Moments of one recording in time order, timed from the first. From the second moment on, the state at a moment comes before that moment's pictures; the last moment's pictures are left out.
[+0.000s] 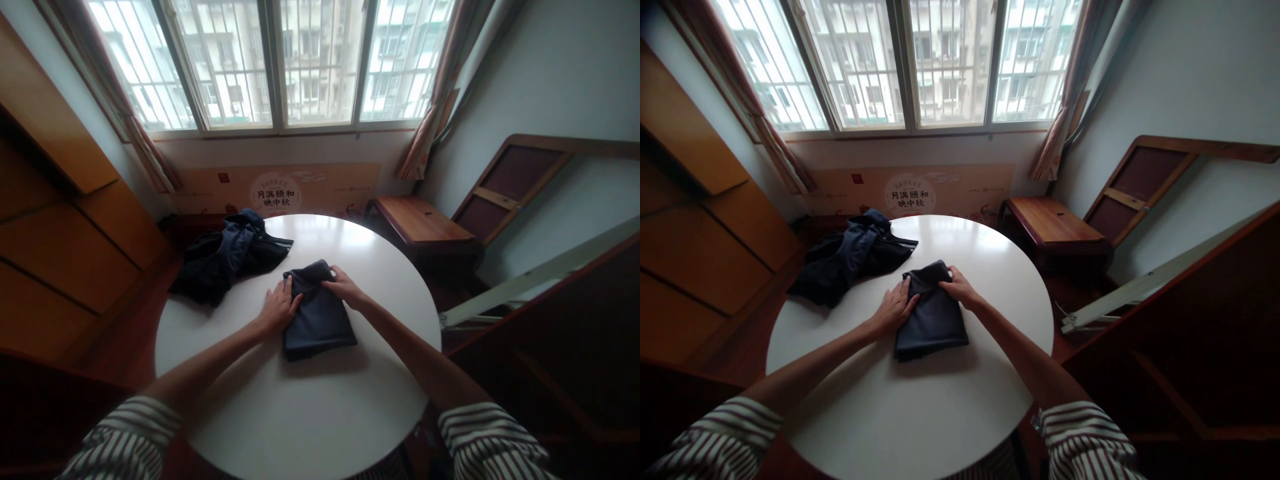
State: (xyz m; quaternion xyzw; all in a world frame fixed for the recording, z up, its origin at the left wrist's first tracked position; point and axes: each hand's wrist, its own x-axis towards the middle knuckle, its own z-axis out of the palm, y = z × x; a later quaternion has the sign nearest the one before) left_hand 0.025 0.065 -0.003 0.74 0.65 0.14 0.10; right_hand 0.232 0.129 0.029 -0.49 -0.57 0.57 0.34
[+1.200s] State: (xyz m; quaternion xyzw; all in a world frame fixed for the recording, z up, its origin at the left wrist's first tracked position) left_hand 0.220 0.107 -0.013 0.88 0.42 0.20 0.07; right_hand 0.350 0.238 0.012 -0.58 -0.81 0.08 0.03
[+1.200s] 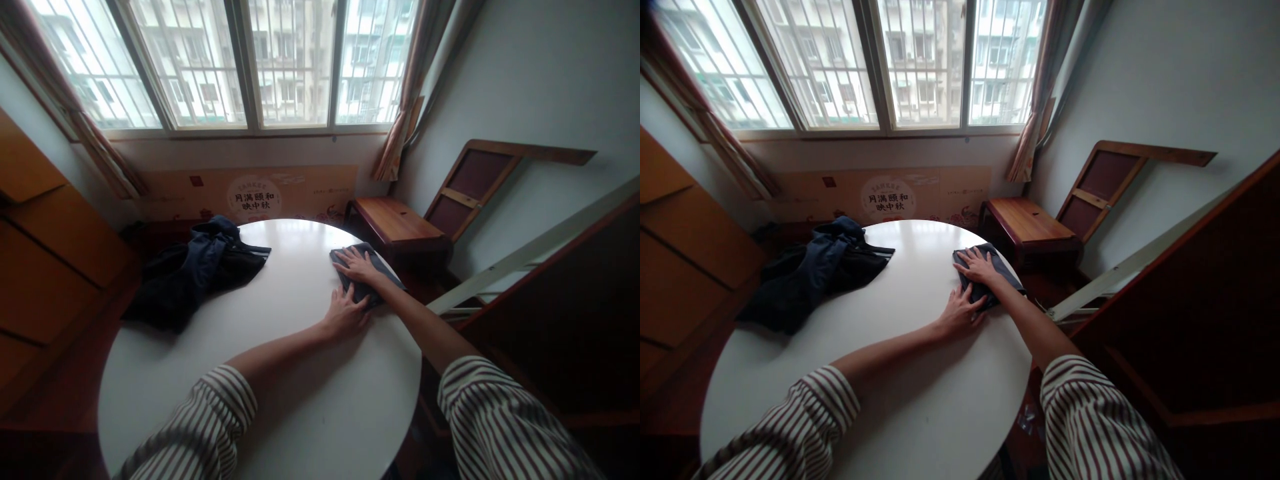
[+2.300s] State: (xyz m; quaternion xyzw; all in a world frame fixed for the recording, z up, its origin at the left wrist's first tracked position) left_hand -0.107 0.128 0.030 0.51 0.79 0.27 -0.20; right_hand 0.232 0.162 -0.010 -0.45 -0.87 0.09 0.20
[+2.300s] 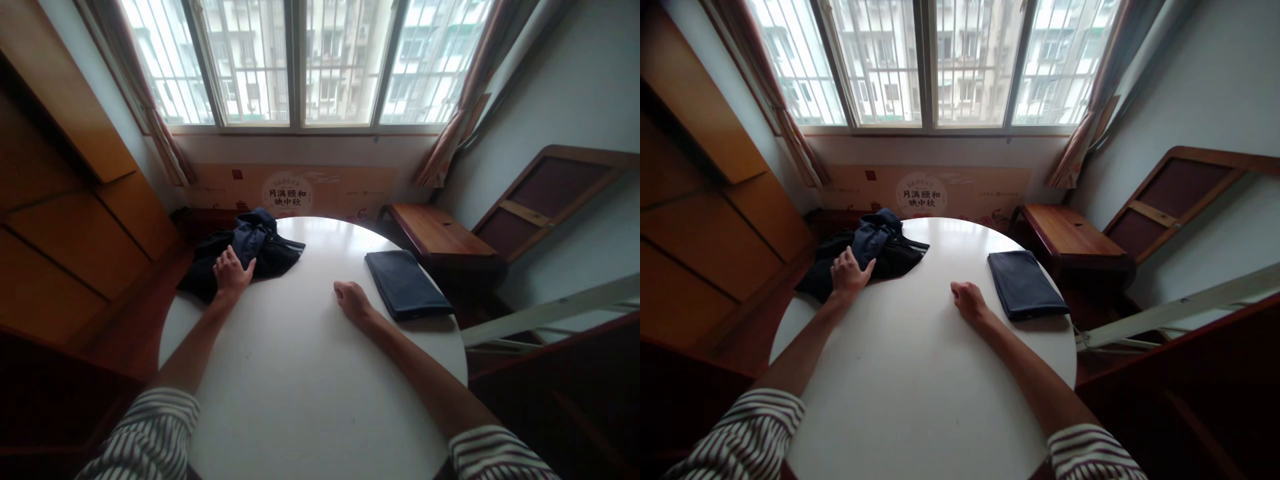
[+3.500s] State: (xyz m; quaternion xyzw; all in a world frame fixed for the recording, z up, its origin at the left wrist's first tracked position) left_hand -0.097 0.125 0.020 0.61 0.73 0.24 -0.16; right_hand 0.238 0.163 -0.015 -0.41 -0.85 0.17 0.28
